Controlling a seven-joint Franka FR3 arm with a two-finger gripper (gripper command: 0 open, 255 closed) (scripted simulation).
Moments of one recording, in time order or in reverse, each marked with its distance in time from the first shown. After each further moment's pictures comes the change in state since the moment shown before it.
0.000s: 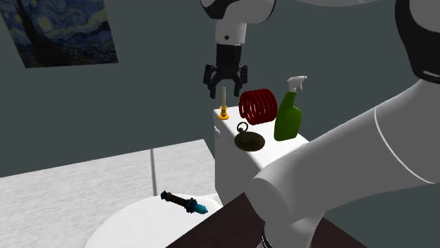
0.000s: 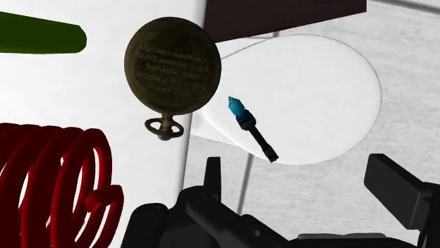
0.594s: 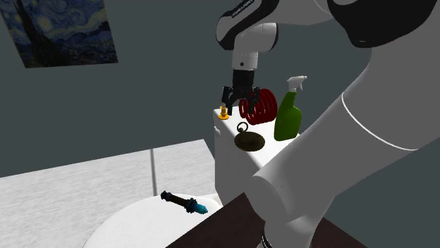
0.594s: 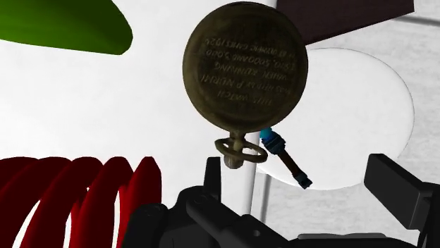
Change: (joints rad) arm -0.049 0.218 -0.164 -0.023 -0.031 0.106 -0.143
